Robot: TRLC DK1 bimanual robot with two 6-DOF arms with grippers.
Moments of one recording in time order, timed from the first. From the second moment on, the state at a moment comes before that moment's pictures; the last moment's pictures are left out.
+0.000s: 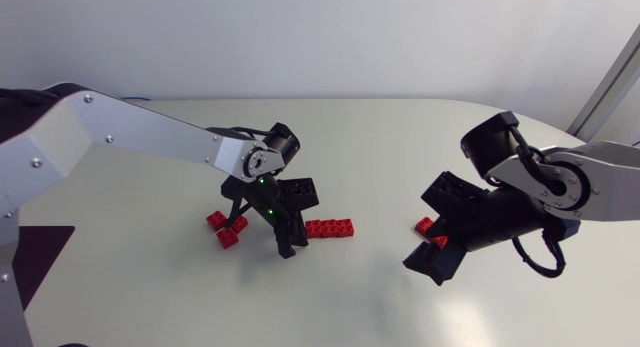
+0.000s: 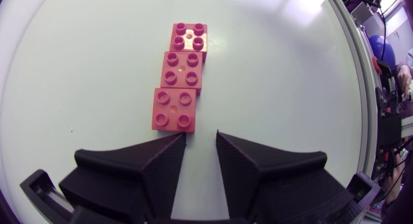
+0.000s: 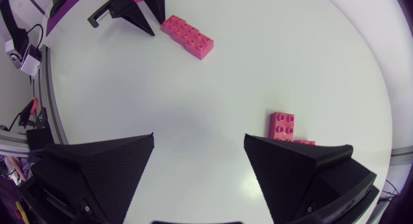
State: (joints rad) left arm -0.54 2.04 1.30 -0.55 0.33 0.82; right arm 0.31 1.31 0.78 -0.60 -0.25 -0.46
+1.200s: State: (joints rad) left arm -0.58 2.17 1.50 -0.67 0.31 0.85; right arm 0.32 1.31 0.78 -0.60 -0.25 -0.46
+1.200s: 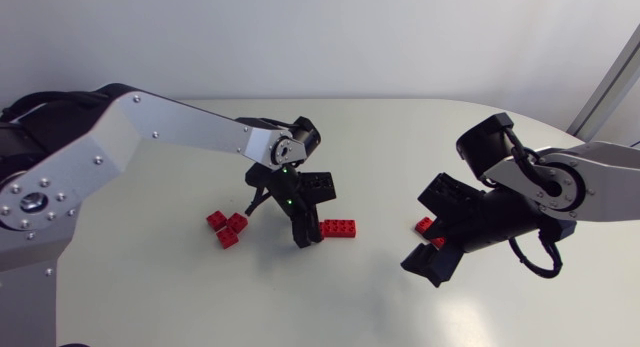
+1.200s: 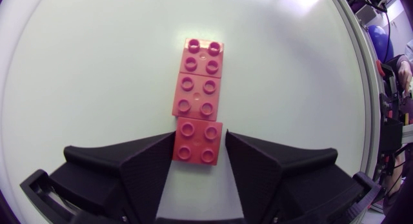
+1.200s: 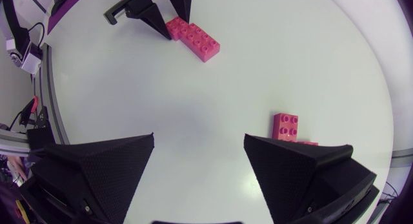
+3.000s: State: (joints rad) left arm -0.35 1.72 1.07 -0.58 0.24 0.94; right arm 0.50 1.94 1.25 -0.44 0.07 -0.38
